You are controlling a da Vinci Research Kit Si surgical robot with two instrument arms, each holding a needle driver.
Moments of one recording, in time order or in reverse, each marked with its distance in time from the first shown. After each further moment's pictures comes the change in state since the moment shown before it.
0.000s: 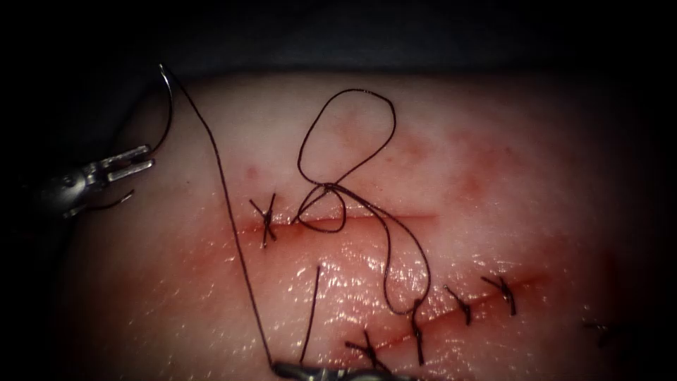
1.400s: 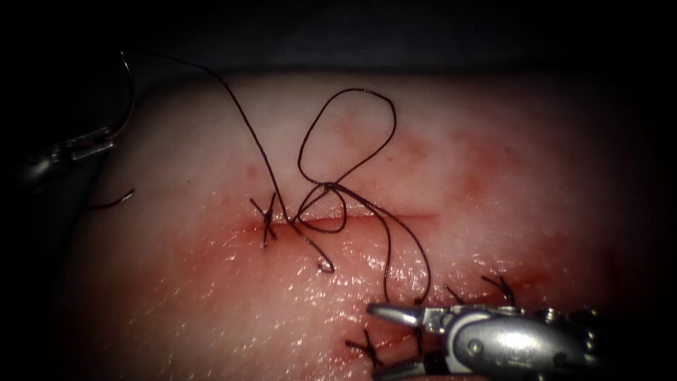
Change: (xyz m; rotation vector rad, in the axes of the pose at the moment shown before) right arm -0.003 0.007 -0.005 -0.023 0.062 0.065; left arm -0.003 -0.005 -0.004 0.041 -0.064 0.016
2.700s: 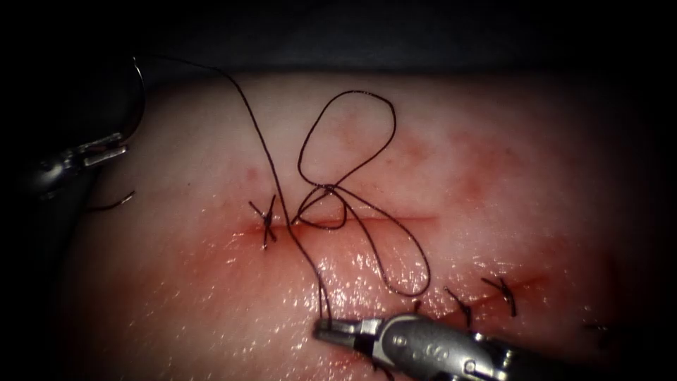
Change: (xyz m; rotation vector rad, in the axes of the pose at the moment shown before) right arm -0.003 -0.007 0.004 -0.008 -0.211 0.150; left arm 0.000 0.001 0.001 -0.017 -0.007 0.000
